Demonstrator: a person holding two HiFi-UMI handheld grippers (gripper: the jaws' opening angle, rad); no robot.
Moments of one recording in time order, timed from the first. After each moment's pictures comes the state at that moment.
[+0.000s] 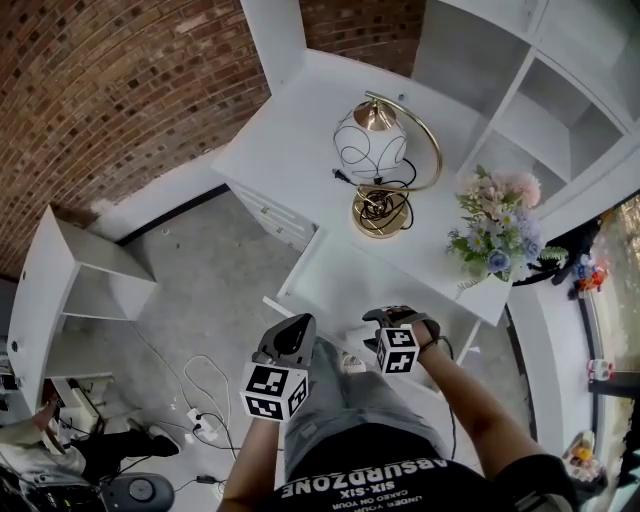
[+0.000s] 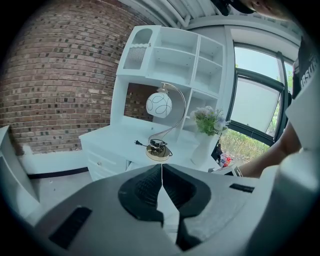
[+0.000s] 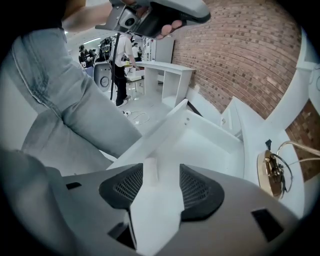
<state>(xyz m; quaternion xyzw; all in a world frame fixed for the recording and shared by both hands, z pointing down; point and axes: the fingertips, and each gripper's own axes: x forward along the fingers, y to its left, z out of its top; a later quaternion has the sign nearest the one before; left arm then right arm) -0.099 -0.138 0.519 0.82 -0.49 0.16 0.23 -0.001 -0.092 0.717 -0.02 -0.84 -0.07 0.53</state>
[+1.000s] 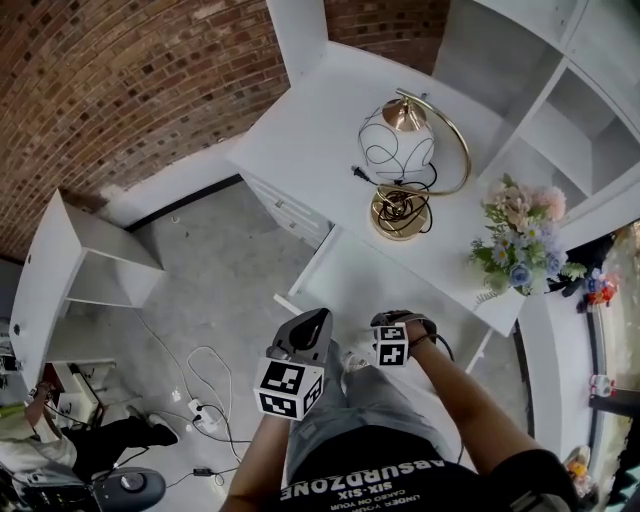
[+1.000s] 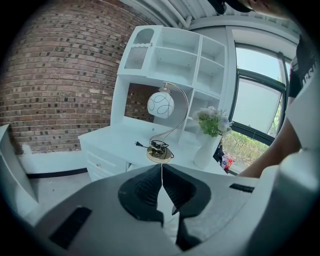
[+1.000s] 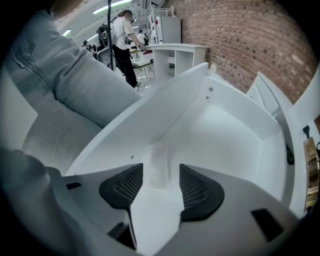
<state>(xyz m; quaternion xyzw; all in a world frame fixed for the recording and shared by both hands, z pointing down) -0.096 -0.155 0.526 0.82 -0.50 0.15 0.23 -0.002 -0.082 0.805 -0.11 -0.79 -0.03 0.60</state>
